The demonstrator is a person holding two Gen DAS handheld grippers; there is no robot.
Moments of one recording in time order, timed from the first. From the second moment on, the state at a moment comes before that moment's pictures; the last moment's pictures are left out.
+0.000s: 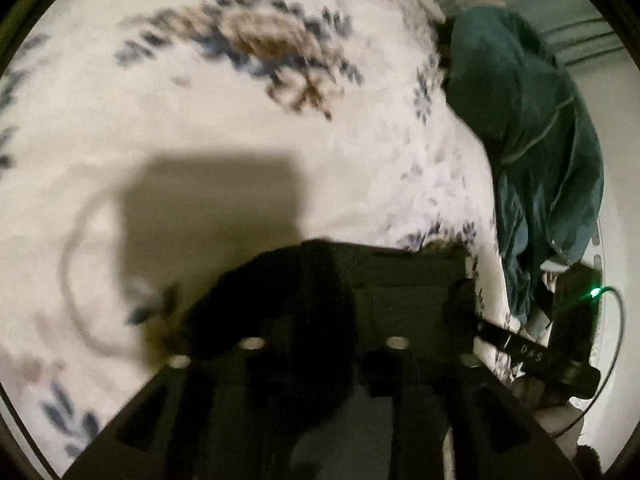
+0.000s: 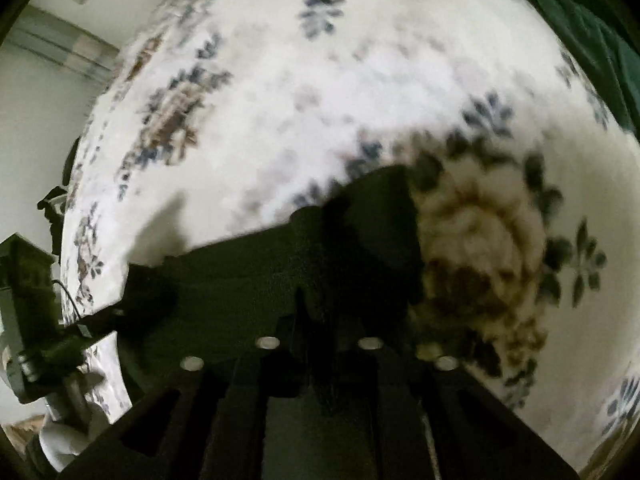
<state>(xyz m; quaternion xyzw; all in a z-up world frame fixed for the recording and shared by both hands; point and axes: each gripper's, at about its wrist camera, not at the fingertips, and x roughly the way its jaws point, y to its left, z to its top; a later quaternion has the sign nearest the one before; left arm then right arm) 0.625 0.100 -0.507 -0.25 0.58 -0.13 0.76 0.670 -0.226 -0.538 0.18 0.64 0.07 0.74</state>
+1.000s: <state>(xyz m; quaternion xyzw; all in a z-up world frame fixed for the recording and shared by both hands) 0.387 0.100 -0.531 -0.48 0.57 0.00 0.67 0.596 -0.273 -0.537 0.25 0.67 0.13 0.69</state>
